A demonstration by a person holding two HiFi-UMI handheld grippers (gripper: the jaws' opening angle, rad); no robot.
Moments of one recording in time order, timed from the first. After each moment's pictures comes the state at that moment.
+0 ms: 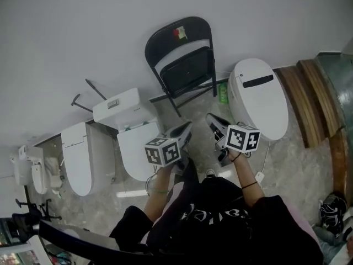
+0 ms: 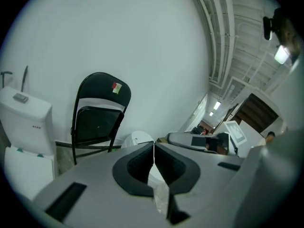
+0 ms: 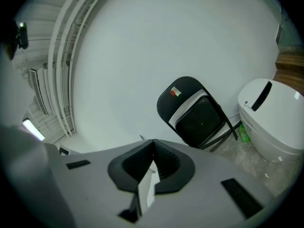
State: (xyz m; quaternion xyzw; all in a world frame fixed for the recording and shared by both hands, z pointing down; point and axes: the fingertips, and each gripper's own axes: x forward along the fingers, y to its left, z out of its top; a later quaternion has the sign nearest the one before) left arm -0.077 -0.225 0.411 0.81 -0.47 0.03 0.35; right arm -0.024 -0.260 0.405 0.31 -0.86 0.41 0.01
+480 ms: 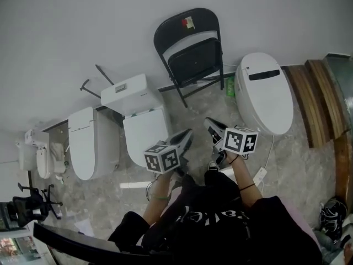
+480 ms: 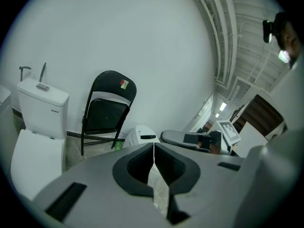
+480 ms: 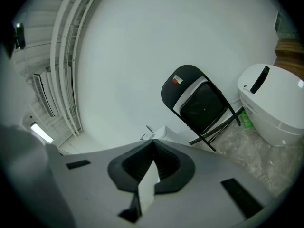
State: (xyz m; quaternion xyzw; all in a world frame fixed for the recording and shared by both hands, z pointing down) left arm -0.066 -0.124 0.422 0.78 -0.50 0.03 0.37; right arm -0.024 -0.175 0.427 0.27 -0.85 0.44 0.03
